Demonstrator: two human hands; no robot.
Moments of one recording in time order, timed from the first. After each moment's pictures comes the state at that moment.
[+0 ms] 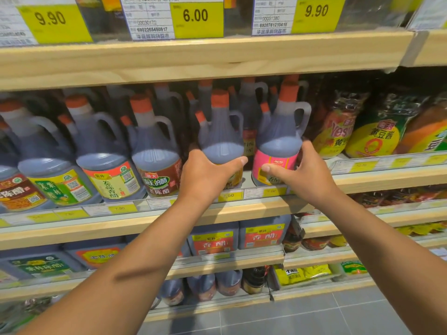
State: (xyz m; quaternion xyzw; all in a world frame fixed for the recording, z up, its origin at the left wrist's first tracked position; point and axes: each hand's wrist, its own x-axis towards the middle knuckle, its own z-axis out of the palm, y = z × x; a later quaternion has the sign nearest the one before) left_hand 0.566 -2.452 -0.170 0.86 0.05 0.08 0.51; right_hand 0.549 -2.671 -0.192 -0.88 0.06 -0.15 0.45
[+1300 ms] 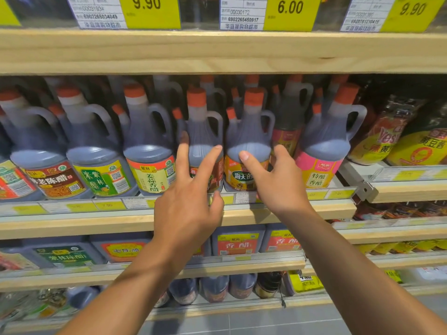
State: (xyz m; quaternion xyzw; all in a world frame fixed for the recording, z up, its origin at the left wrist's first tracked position) left_hand 0.516 -2.341 -0.192 0.95 -0.10 0.19 0.22; right_hand 0.539 -2.515 -0.171 -0.85 0.07 -0.17 0.50
